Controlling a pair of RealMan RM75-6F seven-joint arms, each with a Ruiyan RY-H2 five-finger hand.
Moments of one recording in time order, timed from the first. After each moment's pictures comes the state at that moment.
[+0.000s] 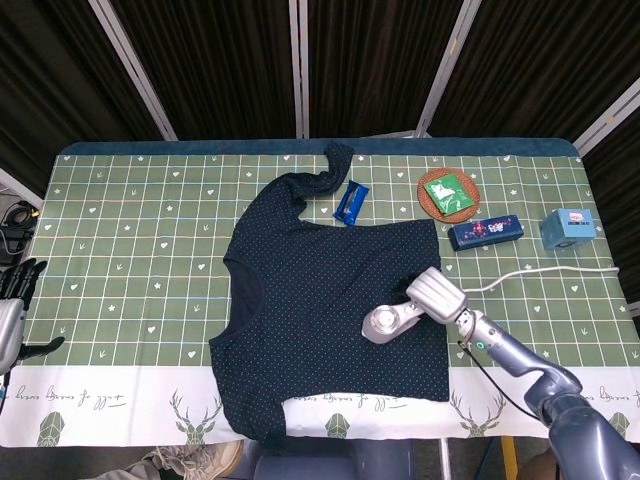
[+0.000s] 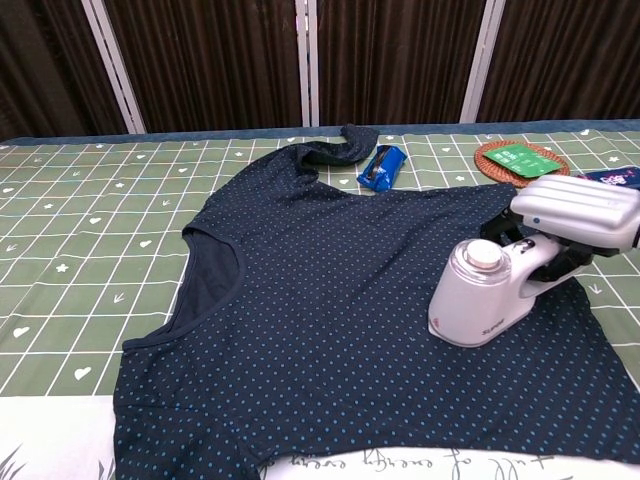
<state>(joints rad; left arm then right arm) -0.18 -0.95 -0.08 -1.93 1.19 1.35 0.26 0.68 -1.78 -0.18 -0.44 -1.81 1.30 0.56</state>
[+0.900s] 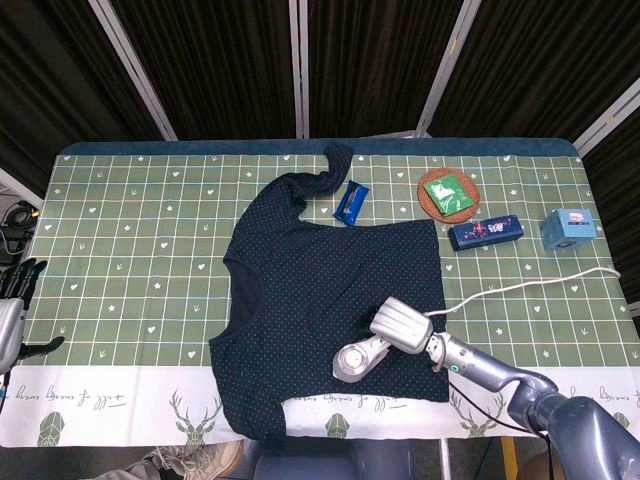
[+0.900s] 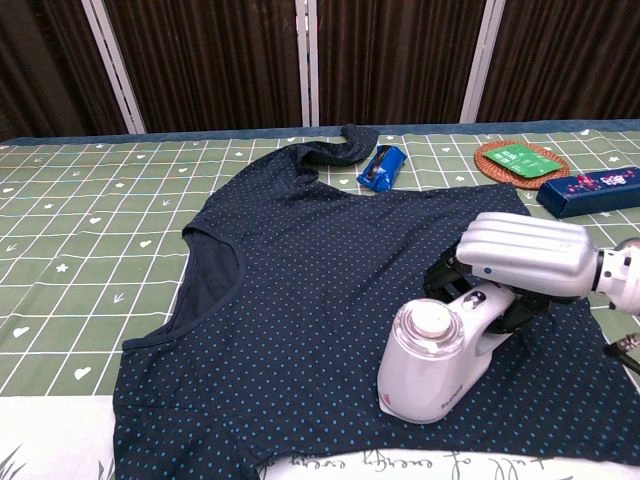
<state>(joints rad) -0.18 -0.95 -0.08 -1.92 1.18 1.35 0.27 0.74 -1.74 -0.22 -0.69 -1.90 1.36 0.44</state>
